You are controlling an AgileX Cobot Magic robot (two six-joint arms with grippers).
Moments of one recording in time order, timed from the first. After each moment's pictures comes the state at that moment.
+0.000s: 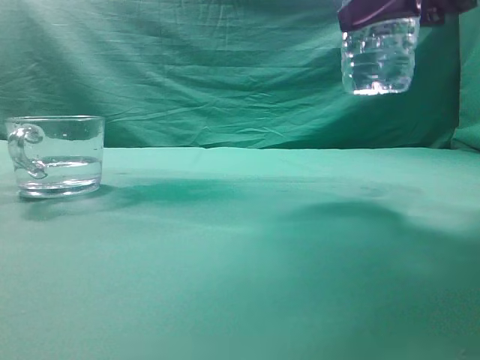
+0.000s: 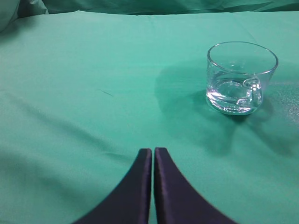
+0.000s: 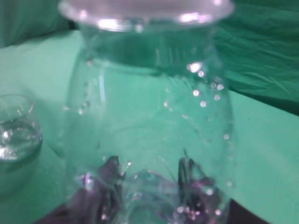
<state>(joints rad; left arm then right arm) 0.05 -0.02 0.02 -0.09 0.36 0.11 0.11 1.62 -0.74 -1.03 -0.75 0.63</state>
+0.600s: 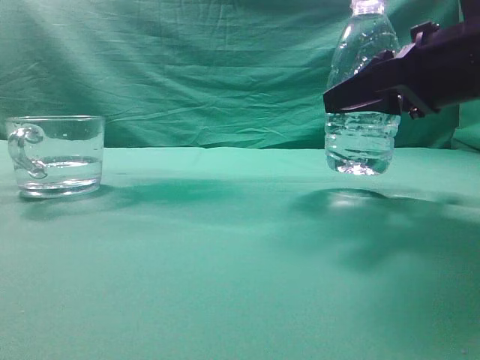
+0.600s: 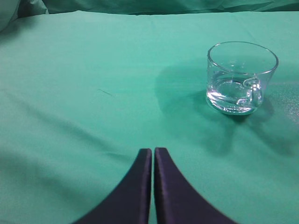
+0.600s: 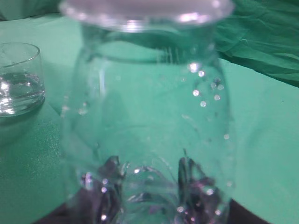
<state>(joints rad) 0.05 -0.02 0.02 -0.09 0.36 0.11 0.11 1.94 -0.70 -0.85 -1.05 0.26</state>
